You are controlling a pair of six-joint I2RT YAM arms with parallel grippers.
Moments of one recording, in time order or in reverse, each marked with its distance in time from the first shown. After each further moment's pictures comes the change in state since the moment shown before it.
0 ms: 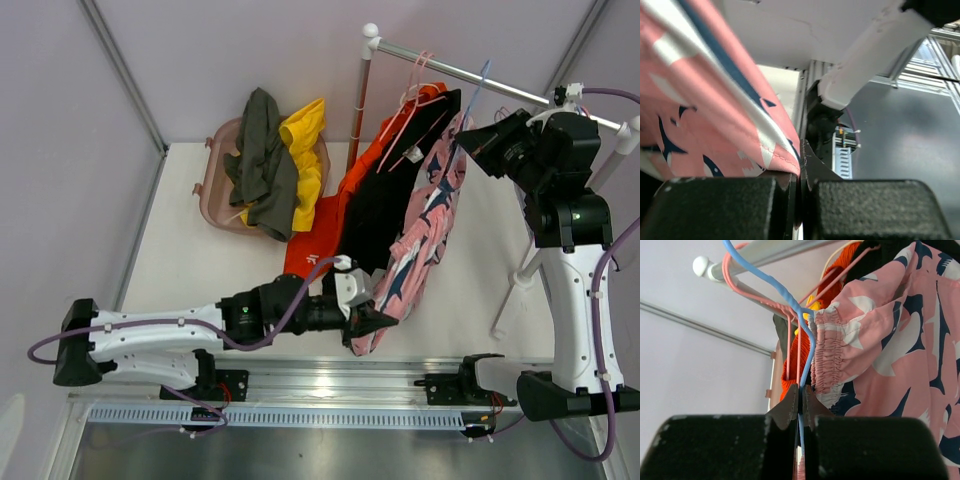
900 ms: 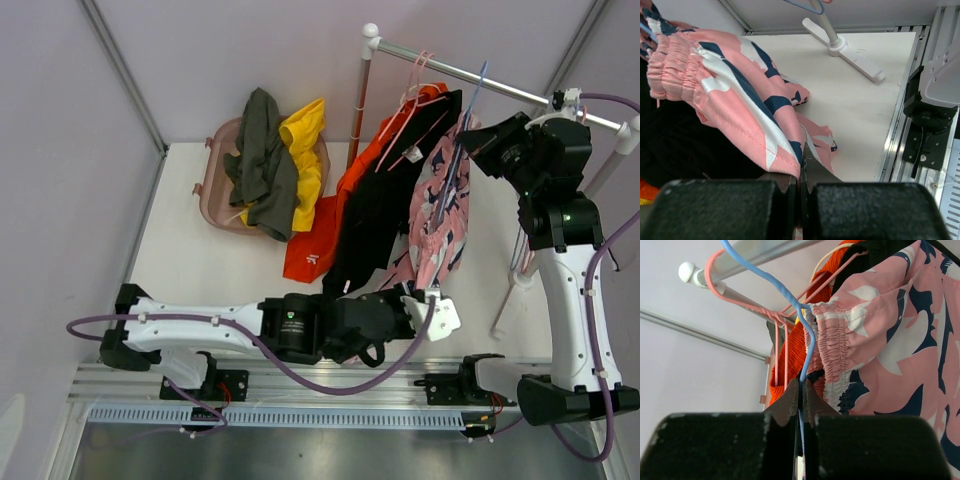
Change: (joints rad) left arm -0.274 0.356 0.659 -0.551 -0.688 0.423; right arm -0.005 -0.023 -0.097 0.093 0.039 -0.002
